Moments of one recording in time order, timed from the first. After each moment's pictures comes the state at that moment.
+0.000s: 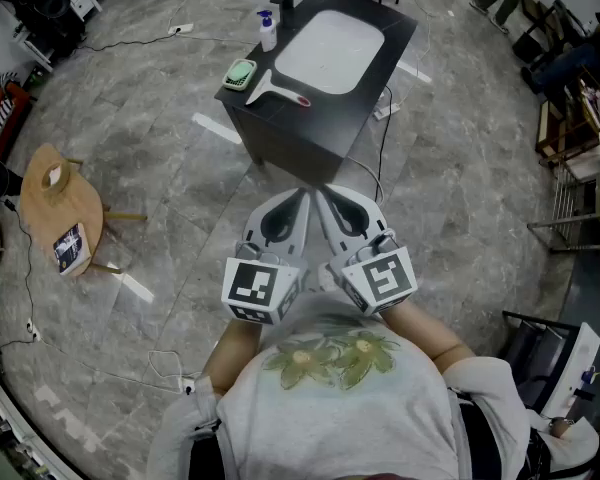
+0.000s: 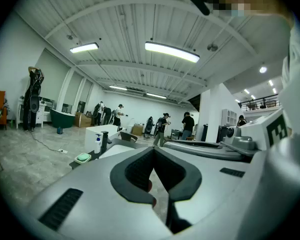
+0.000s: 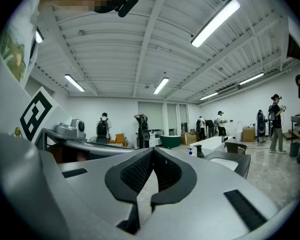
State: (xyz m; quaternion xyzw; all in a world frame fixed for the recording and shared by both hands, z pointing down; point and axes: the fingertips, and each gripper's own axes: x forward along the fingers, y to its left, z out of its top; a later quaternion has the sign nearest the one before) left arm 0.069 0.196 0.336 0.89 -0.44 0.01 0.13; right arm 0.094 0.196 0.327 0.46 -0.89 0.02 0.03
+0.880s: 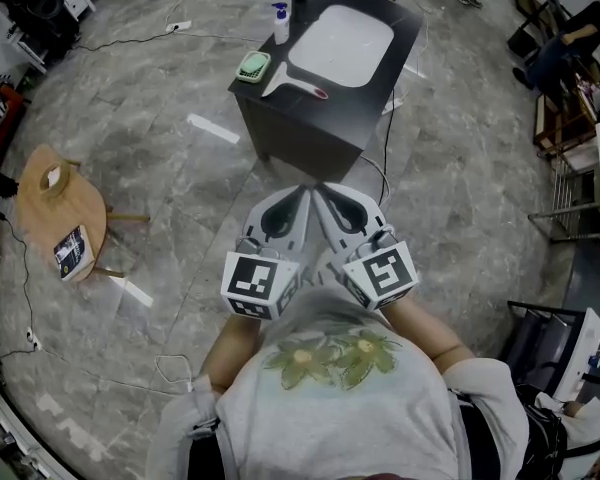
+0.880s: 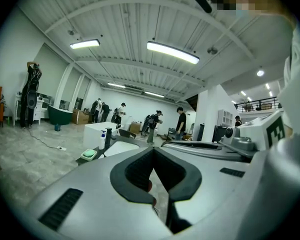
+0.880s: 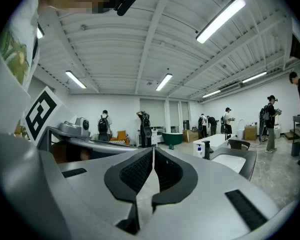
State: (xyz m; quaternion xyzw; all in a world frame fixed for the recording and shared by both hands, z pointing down) left arm 0.002 0.197 0.357 0.90 -0.42 0.01 0.14; right arm 0.020 0.198 0.346 0.46 -0.89 0.02 0.04
